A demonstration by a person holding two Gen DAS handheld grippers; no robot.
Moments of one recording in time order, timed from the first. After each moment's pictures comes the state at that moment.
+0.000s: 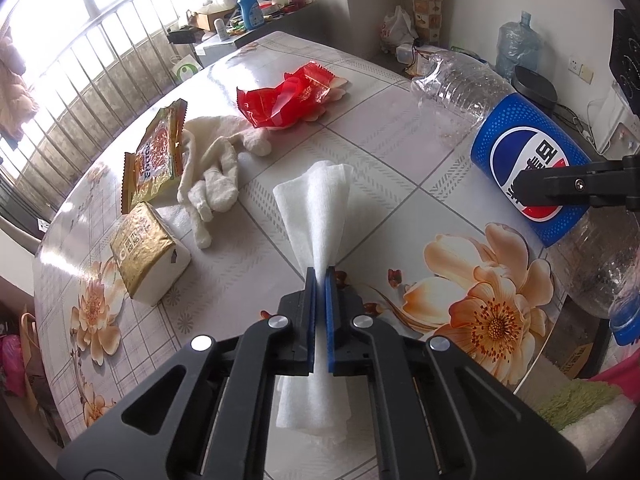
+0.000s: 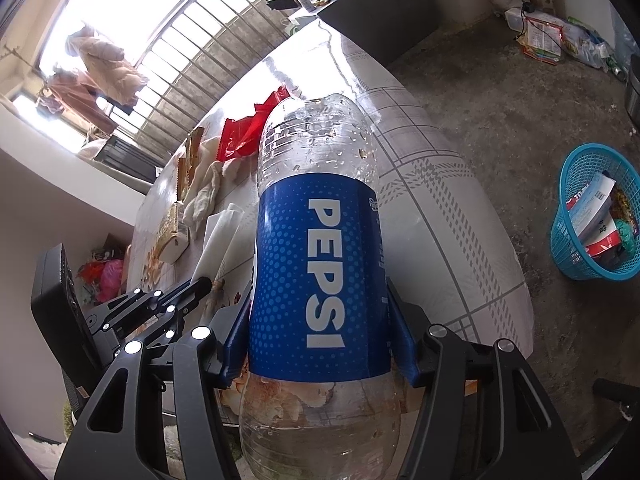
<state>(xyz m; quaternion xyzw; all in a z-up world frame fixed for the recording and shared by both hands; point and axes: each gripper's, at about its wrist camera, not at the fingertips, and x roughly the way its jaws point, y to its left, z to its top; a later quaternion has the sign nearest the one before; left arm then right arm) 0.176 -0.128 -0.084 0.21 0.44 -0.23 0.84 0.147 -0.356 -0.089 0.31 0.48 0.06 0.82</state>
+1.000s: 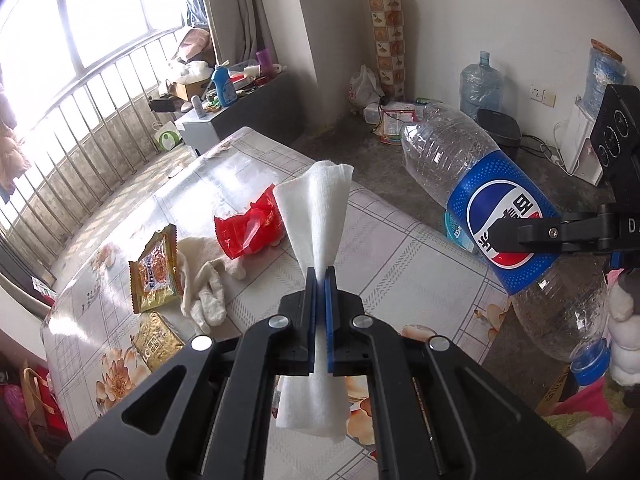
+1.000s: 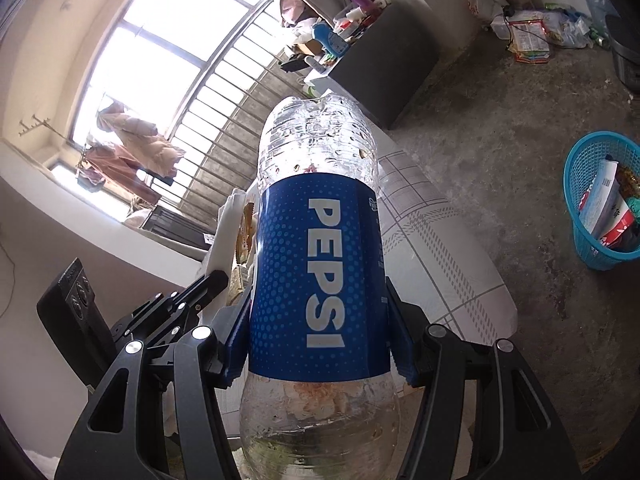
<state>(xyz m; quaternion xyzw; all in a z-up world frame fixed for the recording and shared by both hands) 0.159 -0.173 0.004 0.21 0.34 -0.30 0.87 0.096 -0.402 -0.053 0.41 0.36 0.07 0.83</state>
